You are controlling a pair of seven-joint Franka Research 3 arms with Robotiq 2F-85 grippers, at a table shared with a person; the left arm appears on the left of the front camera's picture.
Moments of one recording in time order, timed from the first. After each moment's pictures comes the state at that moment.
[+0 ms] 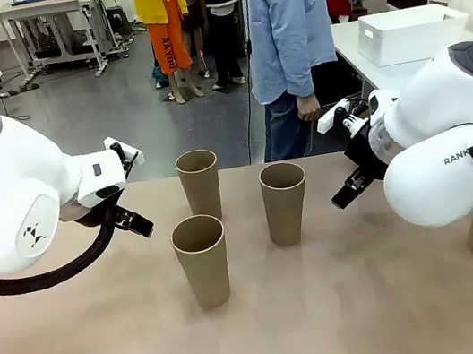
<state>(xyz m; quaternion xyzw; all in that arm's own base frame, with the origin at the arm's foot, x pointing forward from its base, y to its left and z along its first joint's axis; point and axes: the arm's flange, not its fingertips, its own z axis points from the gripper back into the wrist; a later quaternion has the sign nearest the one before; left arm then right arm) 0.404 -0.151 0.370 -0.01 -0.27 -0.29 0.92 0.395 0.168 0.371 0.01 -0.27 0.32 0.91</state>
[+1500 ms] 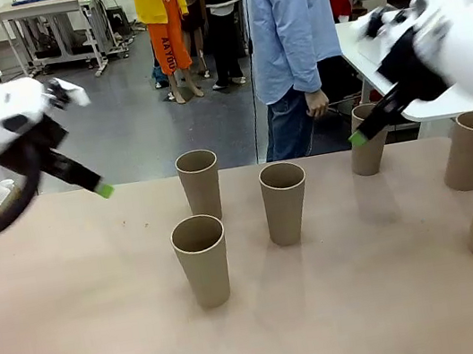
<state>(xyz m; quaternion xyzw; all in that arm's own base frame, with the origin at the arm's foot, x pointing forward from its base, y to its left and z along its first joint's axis) 0.405 -0.080 0.491 -0.13 -0.24 -0.38 0.88 0.382 0.118 0.512 0.08 -0.29 0.34 0.89</state>
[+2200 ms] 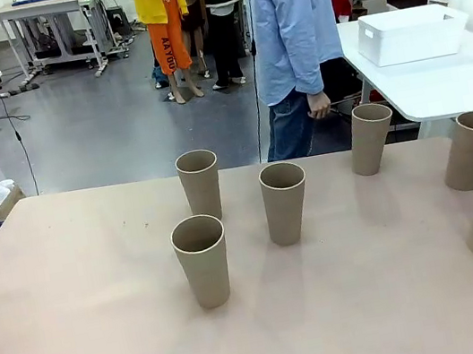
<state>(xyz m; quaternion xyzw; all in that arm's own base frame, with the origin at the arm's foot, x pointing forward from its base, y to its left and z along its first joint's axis) 0.345 0.108 0.505 -0.23 -0.32 -0.54 0.74 0.325 -0.110 0.519 0.19 -0.38 0.42 0.80</state>
